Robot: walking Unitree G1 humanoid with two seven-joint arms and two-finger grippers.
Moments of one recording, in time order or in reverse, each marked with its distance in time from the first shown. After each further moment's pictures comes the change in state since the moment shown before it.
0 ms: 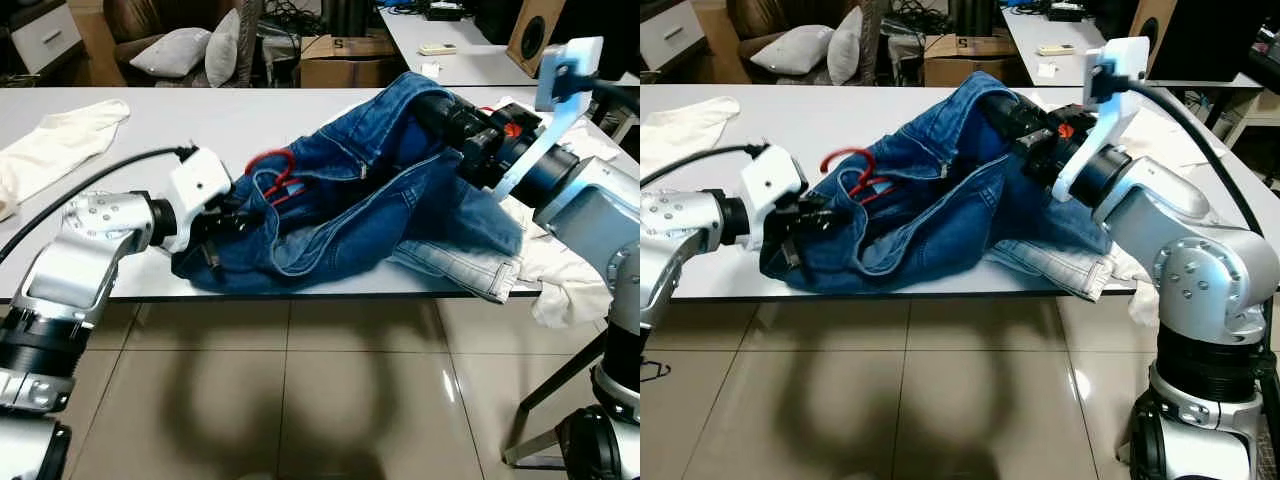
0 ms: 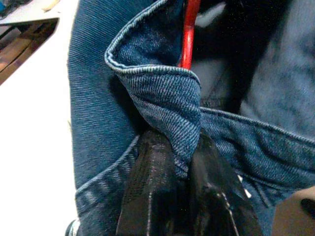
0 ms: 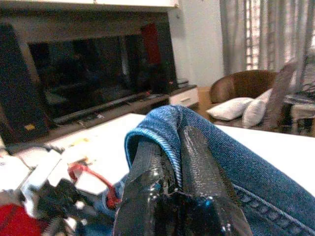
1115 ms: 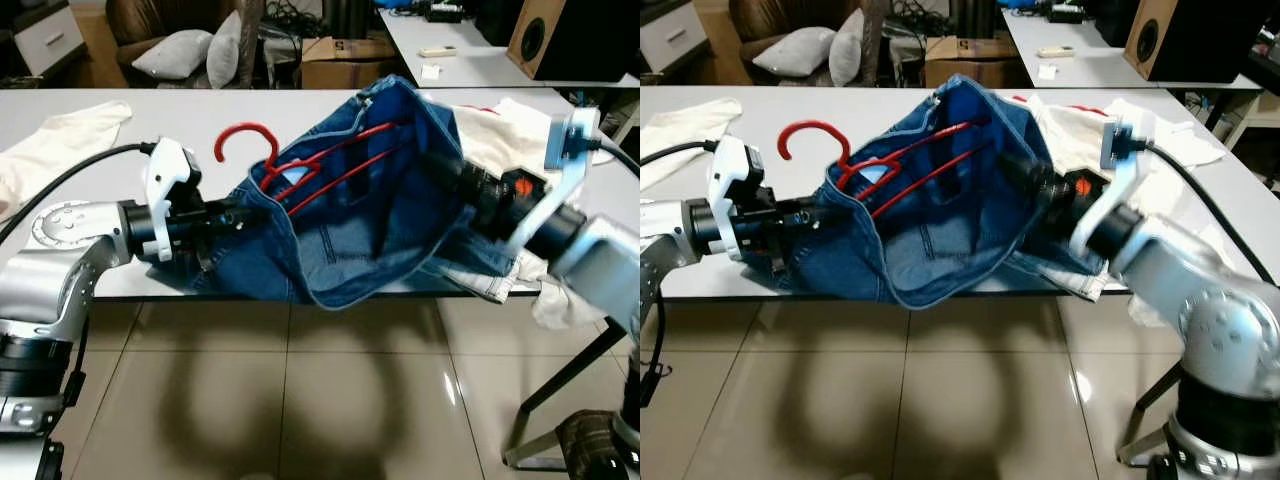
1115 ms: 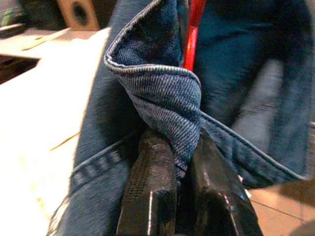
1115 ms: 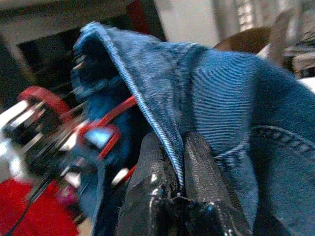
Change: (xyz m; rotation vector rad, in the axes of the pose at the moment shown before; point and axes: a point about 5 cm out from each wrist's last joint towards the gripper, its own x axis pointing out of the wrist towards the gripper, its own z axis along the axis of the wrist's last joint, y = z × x) left arm -0.023 -0.002 0.008 -0.249 -0.287 -0.070; right arm -0.039 0.001 -0.039 0.149 0.145 -0.067
